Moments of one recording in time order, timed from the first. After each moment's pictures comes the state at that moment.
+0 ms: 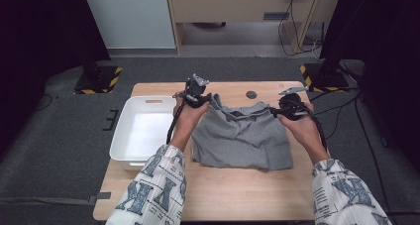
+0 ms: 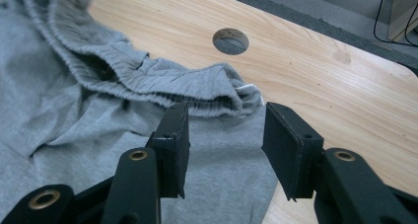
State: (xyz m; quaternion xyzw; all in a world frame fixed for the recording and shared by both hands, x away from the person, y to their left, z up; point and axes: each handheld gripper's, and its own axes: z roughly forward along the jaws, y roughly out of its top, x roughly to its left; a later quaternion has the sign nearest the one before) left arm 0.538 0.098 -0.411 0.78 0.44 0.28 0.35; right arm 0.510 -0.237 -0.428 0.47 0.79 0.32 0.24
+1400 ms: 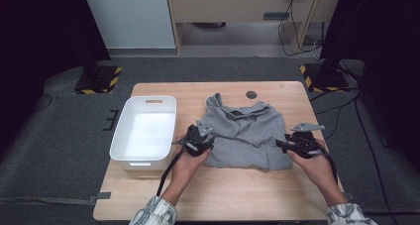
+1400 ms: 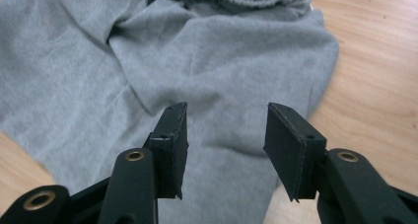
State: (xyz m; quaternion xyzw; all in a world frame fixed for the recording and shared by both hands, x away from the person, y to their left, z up) left arm 0.406 0.091 -0.474 0.82 0.40 0.24 0.34; right arm 0.407 -0.263 -0.472 0.46 0.79 0.36 0.19
